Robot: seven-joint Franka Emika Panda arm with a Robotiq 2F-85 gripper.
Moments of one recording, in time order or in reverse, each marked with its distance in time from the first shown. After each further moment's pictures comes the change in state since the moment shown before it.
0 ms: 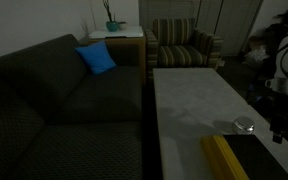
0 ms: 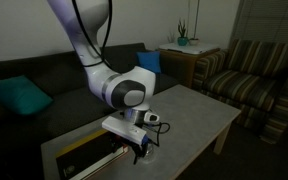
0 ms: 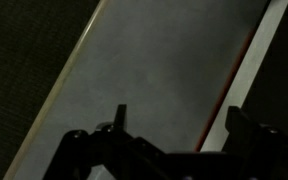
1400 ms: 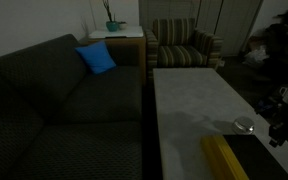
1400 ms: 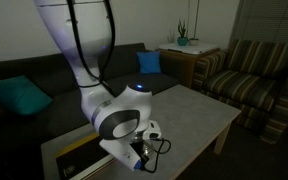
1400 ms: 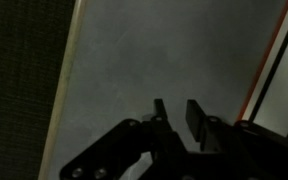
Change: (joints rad) arm -0.121 0.089 0.051 -0.063 -0.006 0.382 0.106
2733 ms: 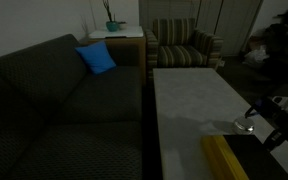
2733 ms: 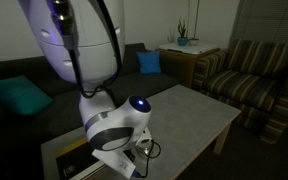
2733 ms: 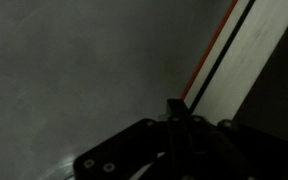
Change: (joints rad) arm -0.287 0.103 0.259 -0.012 -0.052 -0.016 -0.353
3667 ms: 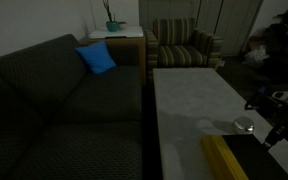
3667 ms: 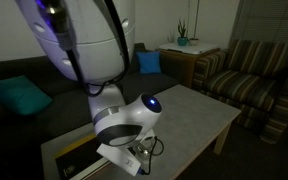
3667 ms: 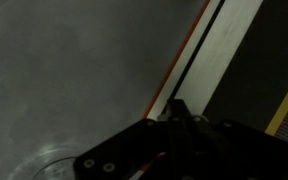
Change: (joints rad) arm -0.109 -0.007 0.085 0.015 0.011 -0.147 -0.119
